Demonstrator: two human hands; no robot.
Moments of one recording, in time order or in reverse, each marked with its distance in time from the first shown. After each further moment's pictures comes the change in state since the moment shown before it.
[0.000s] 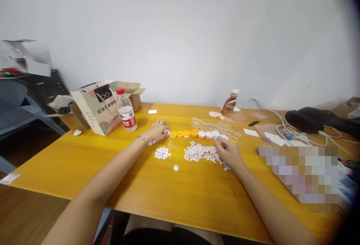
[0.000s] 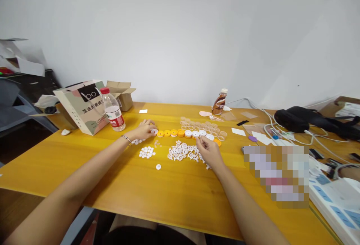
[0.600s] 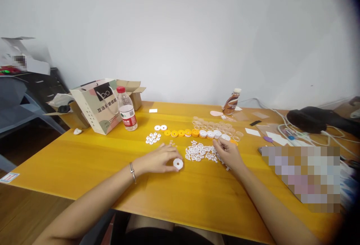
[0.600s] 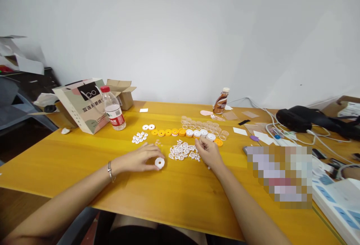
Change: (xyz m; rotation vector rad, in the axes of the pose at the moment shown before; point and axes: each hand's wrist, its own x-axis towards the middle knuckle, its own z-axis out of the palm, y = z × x) left_hand -0.091 0.085 -0.022 -0.278 -0.119 0.385; right_hand -0.004 -0.010 0.003 0.033 -0.027 -0.027
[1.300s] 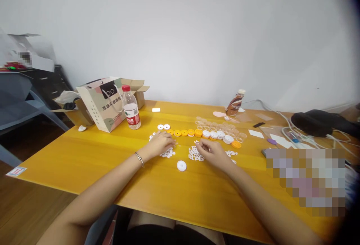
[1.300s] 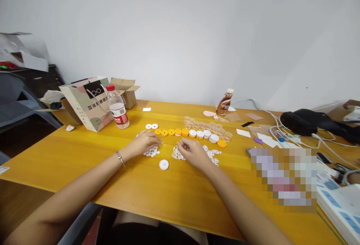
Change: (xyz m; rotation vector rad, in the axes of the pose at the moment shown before) left_hand 0.012 -0.056 0.002 0.345 0.178 -0.186; right_hand 0.007 -0.049 0.027 -0.072 -0.363 -0.056
